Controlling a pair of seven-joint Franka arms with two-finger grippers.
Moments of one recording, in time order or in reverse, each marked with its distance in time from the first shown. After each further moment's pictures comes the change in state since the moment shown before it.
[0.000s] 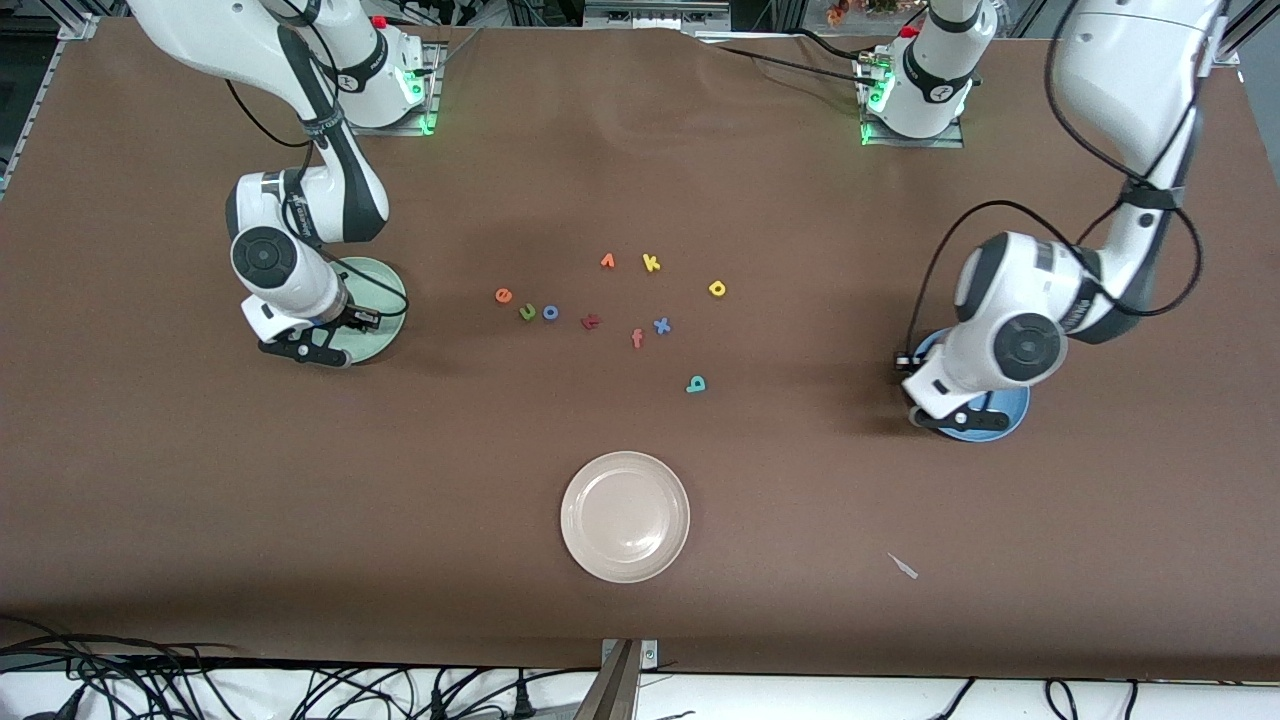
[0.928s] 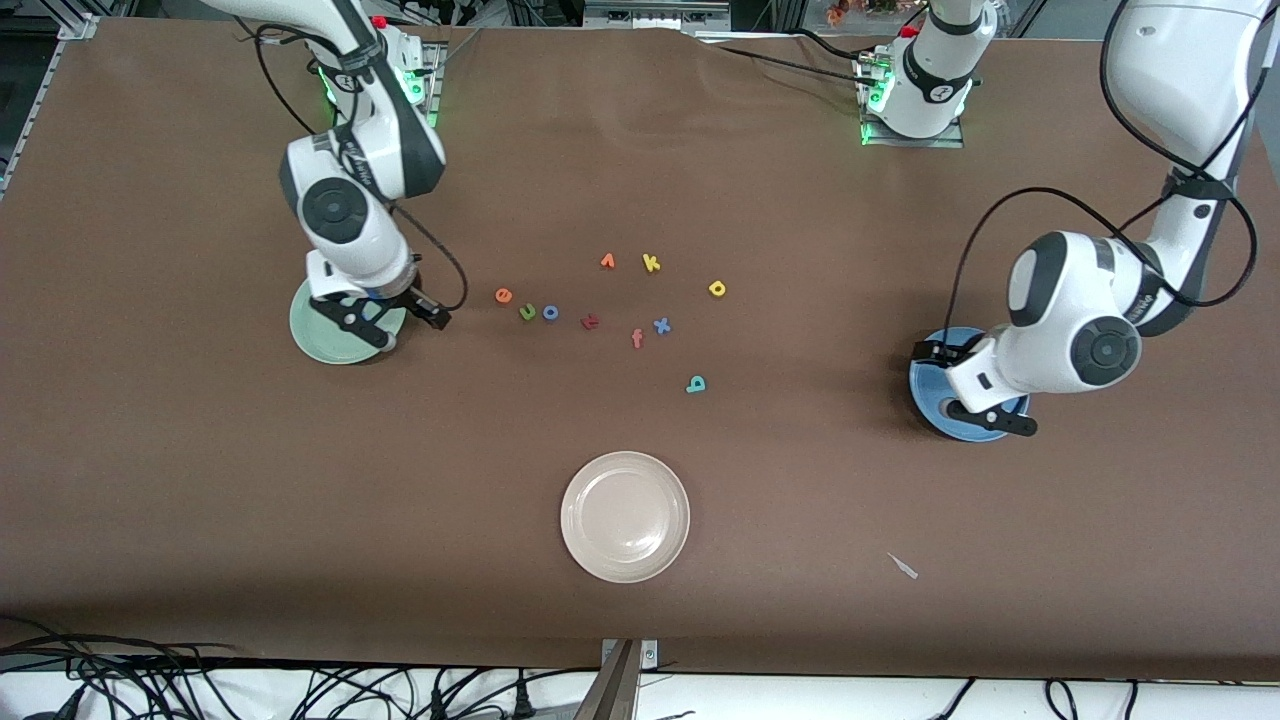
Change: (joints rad) left arm 0.130 -0.037 -0.165 -0.013 -0.090 -0.021 0.044; right arm 0.028 -0.099 0.265 0.112 0.005 -0.134 0.724
